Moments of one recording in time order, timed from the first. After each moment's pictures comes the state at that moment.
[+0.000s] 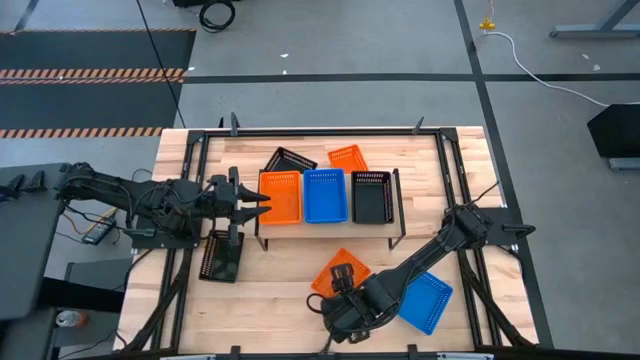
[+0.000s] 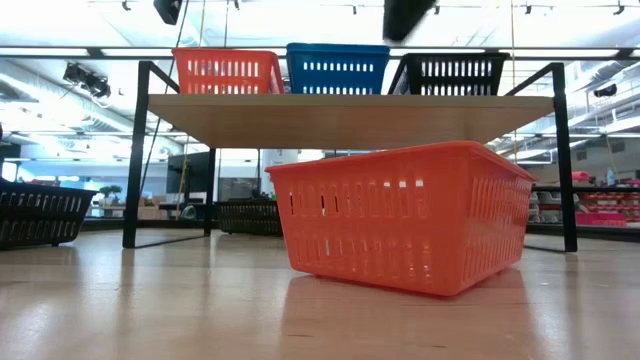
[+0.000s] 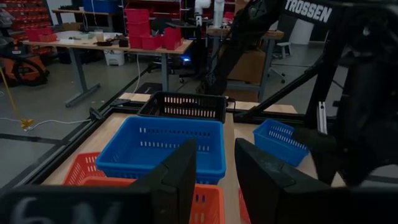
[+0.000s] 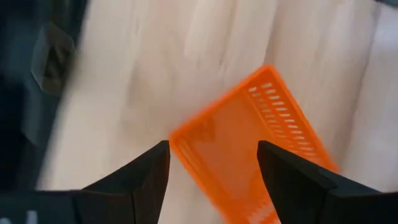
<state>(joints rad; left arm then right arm) -0.24 0.77 0.67 0.01 -0.36 -0.09 0.60 2.17 2.01 -1.14 0.25 0.34</state>
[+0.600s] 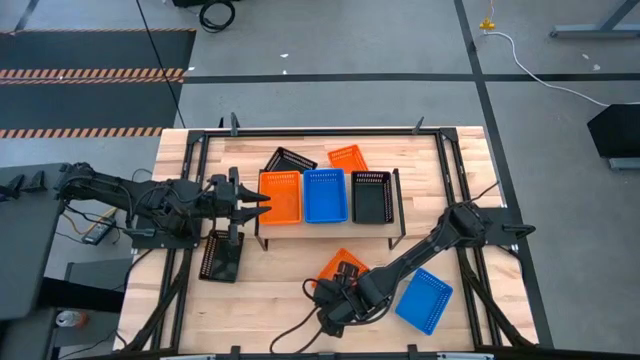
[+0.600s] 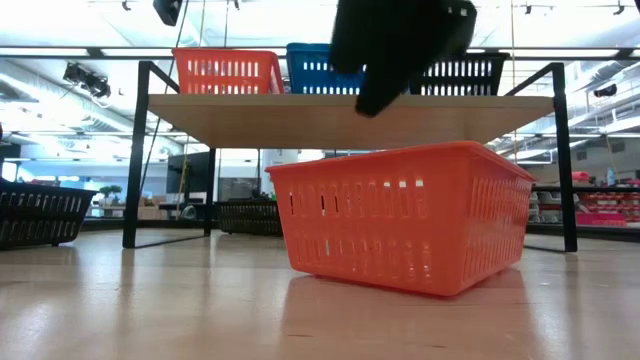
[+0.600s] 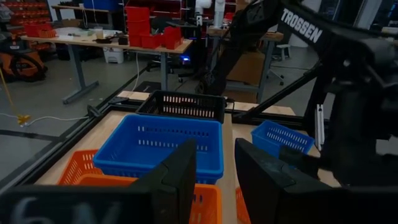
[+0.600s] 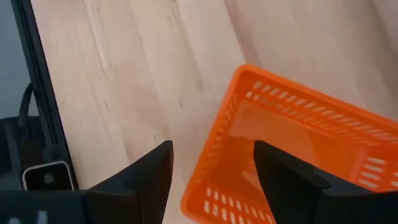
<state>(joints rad) -0.24 0.77 0.67 0.01 -0.36 -0.11 0.56 2.17 1.86 -0.90 0.29 0.85</state>
